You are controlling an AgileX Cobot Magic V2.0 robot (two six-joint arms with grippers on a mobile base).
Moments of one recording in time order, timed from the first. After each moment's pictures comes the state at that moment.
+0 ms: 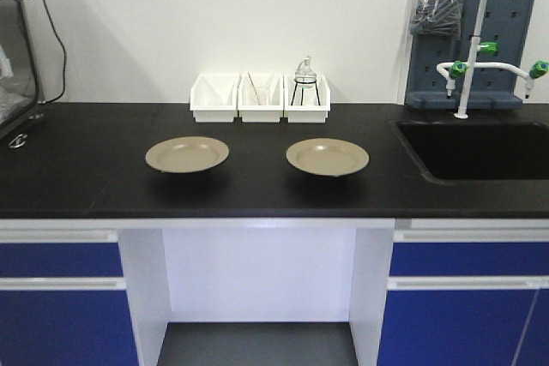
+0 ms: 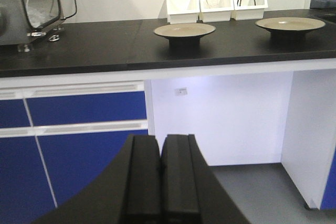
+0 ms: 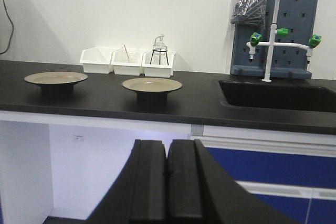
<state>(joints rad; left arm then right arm) 0.00 -0.01 0.03 -0.10 0.16 0.18 0.09 -0.01 0.03 -0.01 -0.01 -0.07</state>
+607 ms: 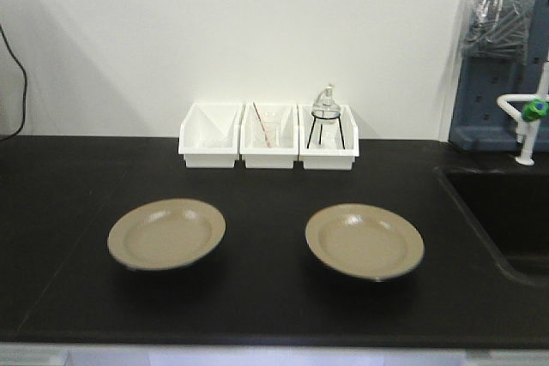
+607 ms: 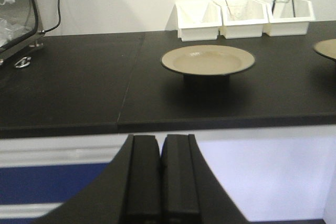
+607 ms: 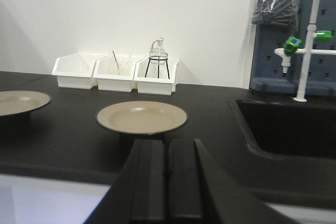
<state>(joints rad) 0.00 -0.01 0.03 -0.10 0.16 0.18 0.09 -0.01 0.03 -0.01 -0.01 -0.07</state>
